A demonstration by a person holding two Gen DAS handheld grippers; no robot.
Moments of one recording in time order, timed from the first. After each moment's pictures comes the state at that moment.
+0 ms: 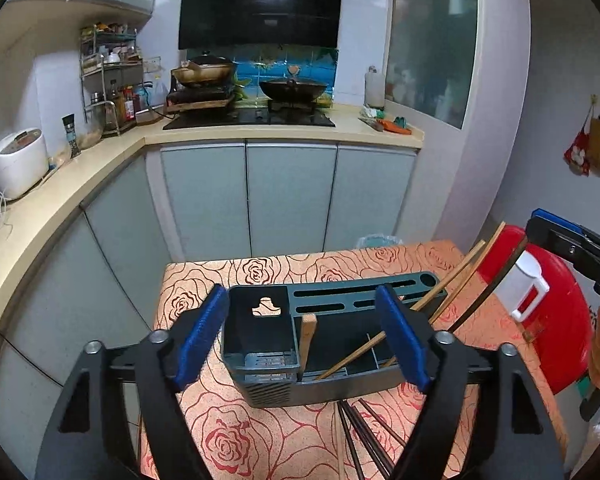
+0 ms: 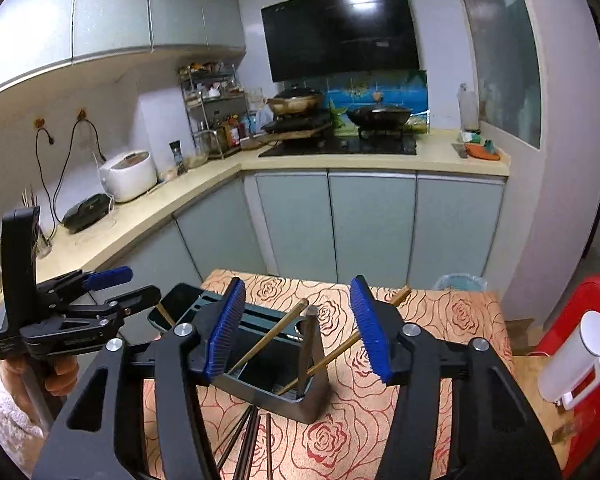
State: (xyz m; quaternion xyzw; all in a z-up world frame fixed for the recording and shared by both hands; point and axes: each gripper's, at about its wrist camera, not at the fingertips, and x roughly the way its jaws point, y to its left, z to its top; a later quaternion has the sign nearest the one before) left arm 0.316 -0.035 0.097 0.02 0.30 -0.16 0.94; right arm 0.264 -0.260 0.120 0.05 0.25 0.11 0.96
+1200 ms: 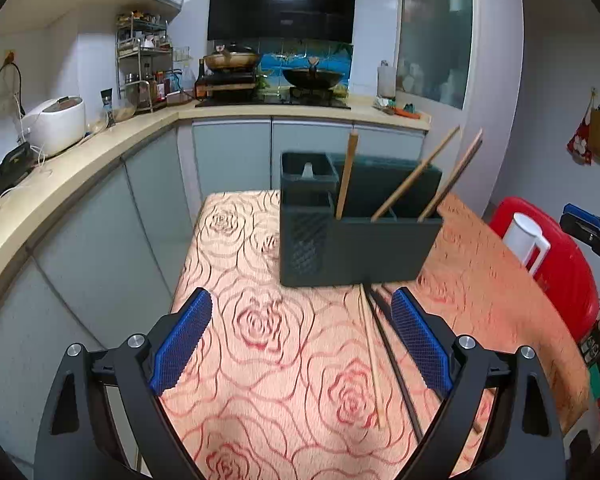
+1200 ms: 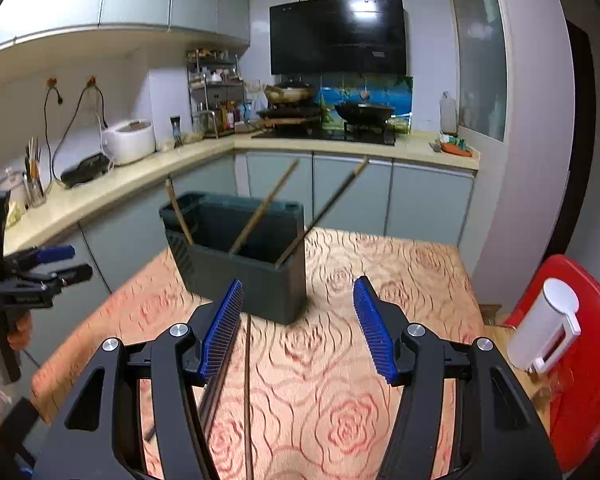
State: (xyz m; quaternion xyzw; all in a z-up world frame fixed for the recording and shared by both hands) left arm 0.176 0.035 0.019 0.02 0.31 -0.13 0.94; right arm 0.131 -0.266 0.049 0.00 0.24 0.08 0.97
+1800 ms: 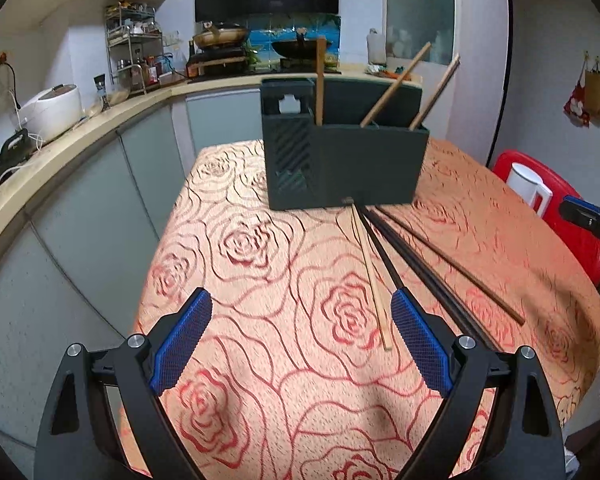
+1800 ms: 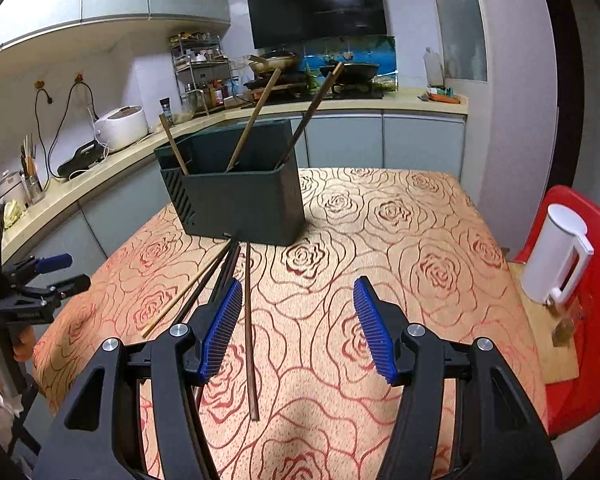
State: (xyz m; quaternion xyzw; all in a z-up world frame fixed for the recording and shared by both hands) left arm 0.130 0.027 -0.047 0.06 0.34 -0.14 0.93; right arm 0.088 -0.275 -0.024 0.05 0.29 0.07 0.95
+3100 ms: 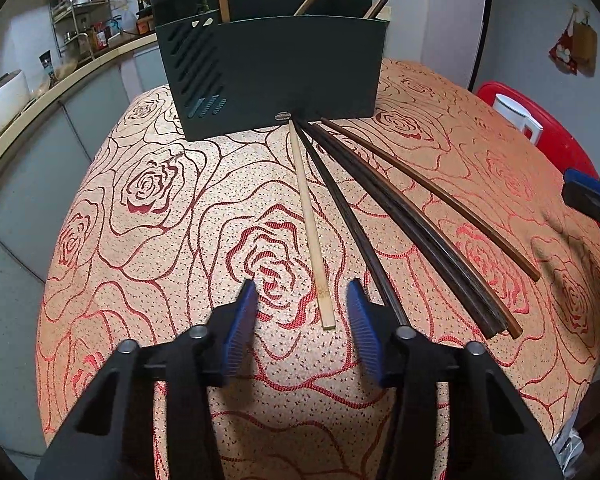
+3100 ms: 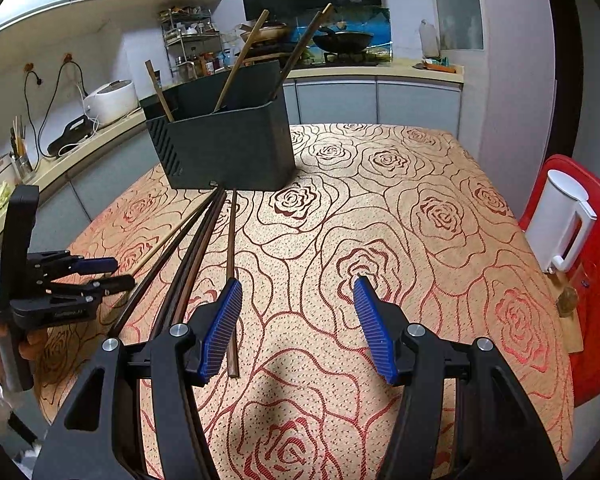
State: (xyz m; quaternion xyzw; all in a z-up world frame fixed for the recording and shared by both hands) left arm 0.157 -0.039 -0.115 0.10 0.43 -0.18 0.88; right arm 0.085 -0.276 -0.071 0.05 0.33 0.06 0.94
